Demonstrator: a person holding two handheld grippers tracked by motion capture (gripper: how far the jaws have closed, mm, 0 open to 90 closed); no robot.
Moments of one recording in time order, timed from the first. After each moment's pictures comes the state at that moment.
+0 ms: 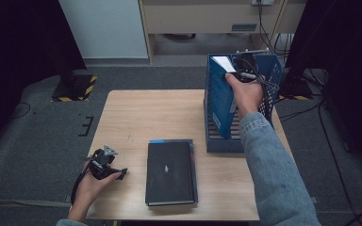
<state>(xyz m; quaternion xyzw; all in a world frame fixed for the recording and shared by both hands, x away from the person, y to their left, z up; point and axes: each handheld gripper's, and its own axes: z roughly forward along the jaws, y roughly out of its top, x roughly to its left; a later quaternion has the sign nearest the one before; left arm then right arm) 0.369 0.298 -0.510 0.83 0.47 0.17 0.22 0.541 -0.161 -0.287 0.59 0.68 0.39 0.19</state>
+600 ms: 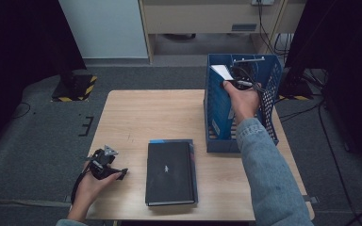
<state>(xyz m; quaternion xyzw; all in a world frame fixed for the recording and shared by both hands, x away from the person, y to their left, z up) 0.369 0.298 -0.511 0.84 0.47 0.17 0.22 0.543 -0.159 -0.315 0.60 0.68 0.38 0.18</state>
